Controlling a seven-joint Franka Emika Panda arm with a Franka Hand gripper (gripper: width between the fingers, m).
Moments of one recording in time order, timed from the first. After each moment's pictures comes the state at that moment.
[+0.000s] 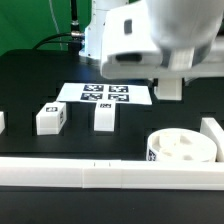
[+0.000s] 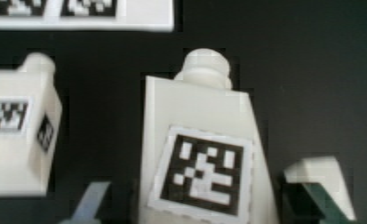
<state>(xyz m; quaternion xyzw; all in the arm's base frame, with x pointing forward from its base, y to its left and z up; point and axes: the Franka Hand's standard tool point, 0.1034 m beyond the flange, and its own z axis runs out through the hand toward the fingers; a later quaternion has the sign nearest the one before) 0.554 0.073 0.116 -0.94 0.04 0.32 0.06</state>
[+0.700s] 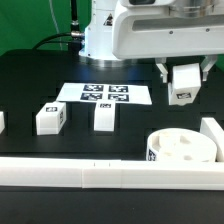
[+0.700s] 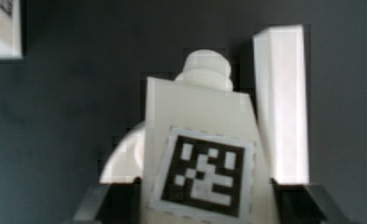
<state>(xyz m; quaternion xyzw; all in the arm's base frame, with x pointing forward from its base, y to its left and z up) 0.593 0.088 0.119 -1.00 0.03 0.06 0.06</state>
